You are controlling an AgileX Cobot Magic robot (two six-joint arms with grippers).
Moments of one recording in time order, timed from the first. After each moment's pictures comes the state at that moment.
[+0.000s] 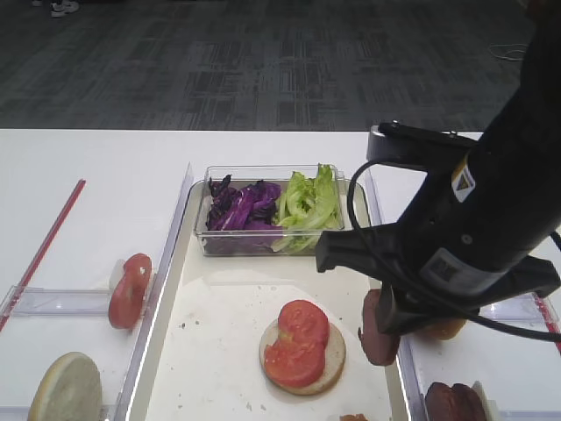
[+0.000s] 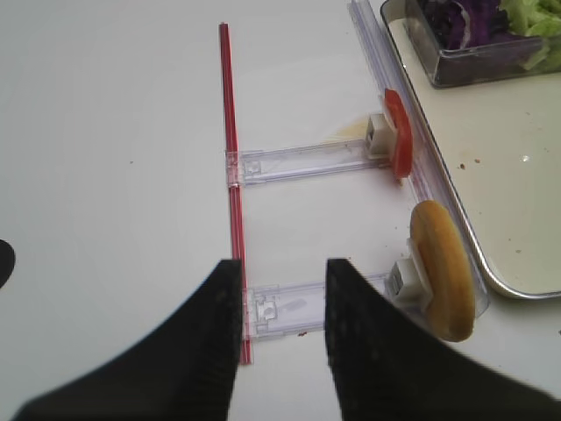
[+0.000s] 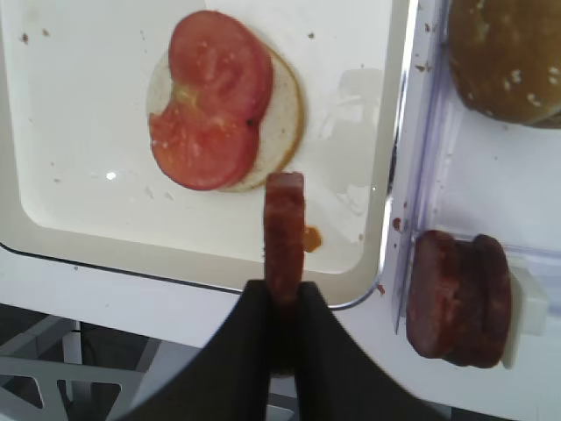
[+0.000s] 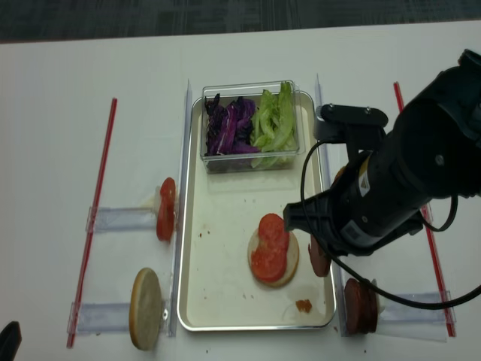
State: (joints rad) left arm -0.08 -0.02 -0.49 0.04 1.18 0.00; right arm 0.68 1.37 -0.89 0.20 0.91 0.53
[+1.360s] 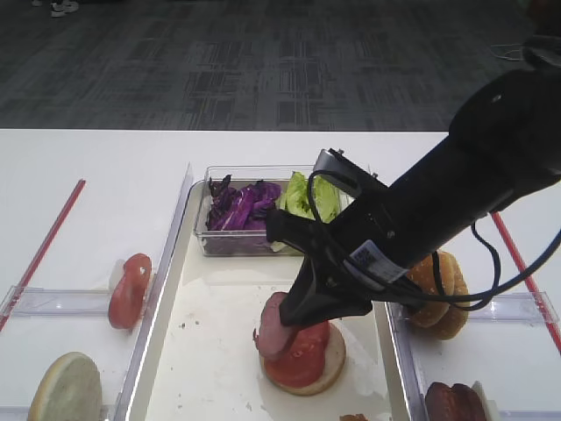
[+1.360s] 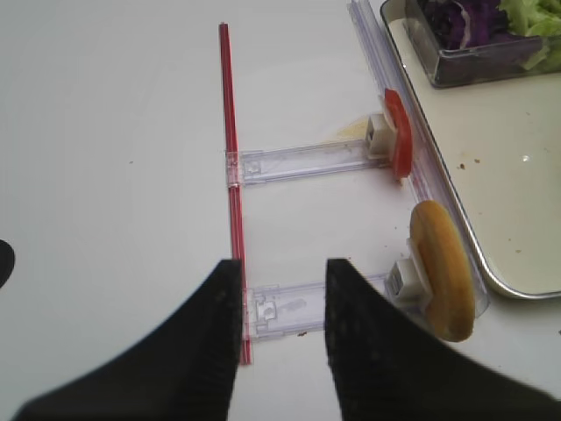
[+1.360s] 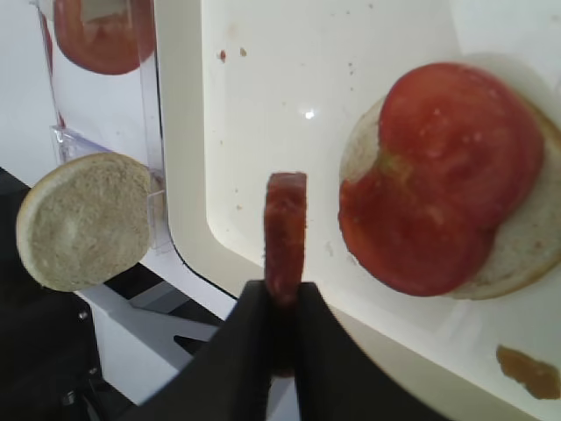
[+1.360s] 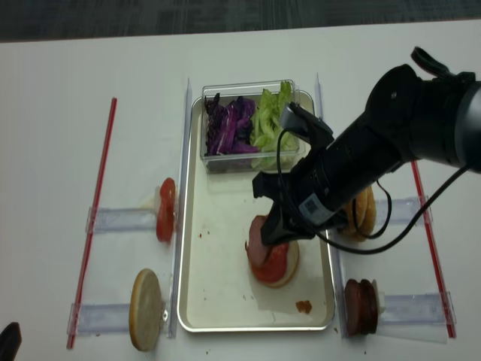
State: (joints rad) left arm -0.08 -0.02 -0.49 0.04 1.18 0.00; right arm 0.47 1.69 -0.89 1.03 0.83 -0.33
